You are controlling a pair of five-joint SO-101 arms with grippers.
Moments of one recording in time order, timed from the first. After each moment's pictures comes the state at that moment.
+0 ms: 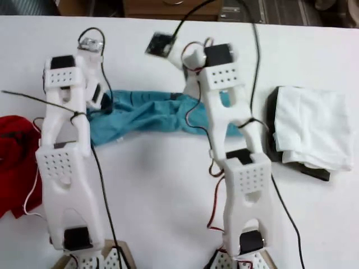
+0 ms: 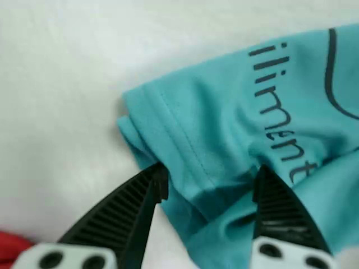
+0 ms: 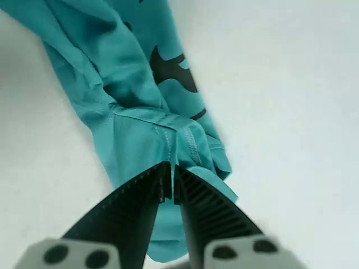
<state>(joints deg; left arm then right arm) -16.1 48.6 -47.2 90.4 -17.2 -18.3 36.4 -58.1 97.3 53.6</state>
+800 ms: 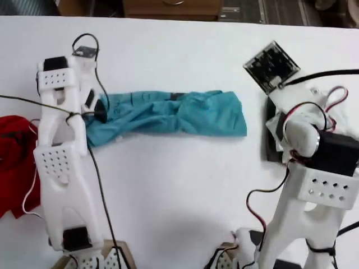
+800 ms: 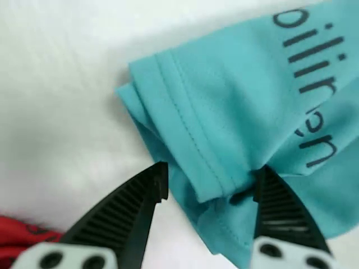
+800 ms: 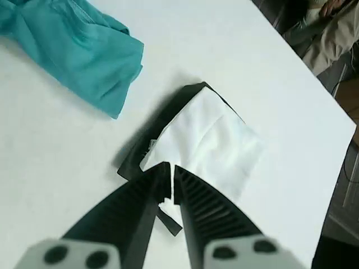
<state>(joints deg) -18.5 52.9 -52.2 95.4 -19.3 9.6 -34.0 1.4 91.3 50.9</state>
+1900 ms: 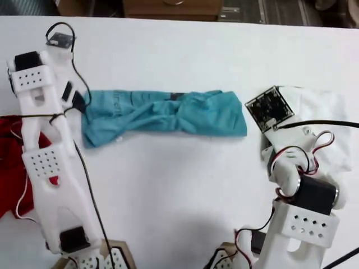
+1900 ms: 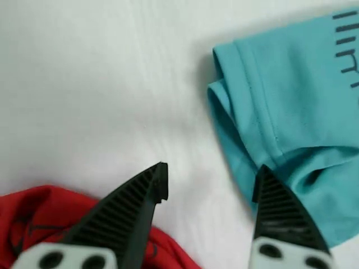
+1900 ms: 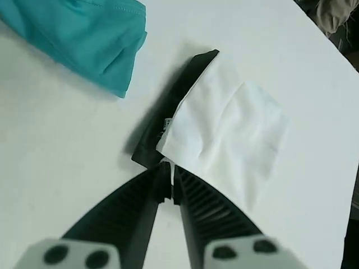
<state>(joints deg) -24.9 53.9 -62.7 98.6 -26.1 12.3 -56.1 34.0 78.1 49.4</state>
